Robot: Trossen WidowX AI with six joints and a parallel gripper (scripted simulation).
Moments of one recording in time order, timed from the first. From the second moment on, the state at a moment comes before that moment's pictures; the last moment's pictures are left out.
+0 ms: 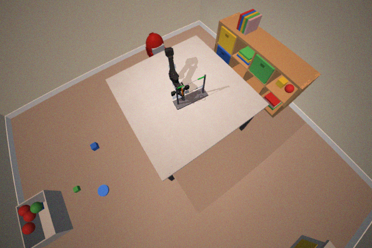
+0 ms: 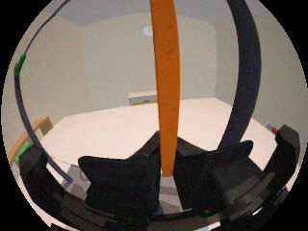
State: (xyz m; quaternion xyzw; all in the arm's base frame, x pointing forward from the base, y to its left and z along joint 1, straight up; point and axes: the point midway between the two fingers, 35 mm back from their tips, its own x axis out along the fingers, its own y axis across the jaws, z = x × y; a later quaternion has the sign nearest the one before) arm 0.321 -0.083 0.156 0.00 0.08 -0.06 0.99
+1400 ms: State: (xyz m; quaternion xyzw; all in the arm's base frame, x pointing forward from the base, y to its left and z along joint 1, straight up) arm 0.327 -0.047 0.158 0.00 0.08 -0.06 0.99
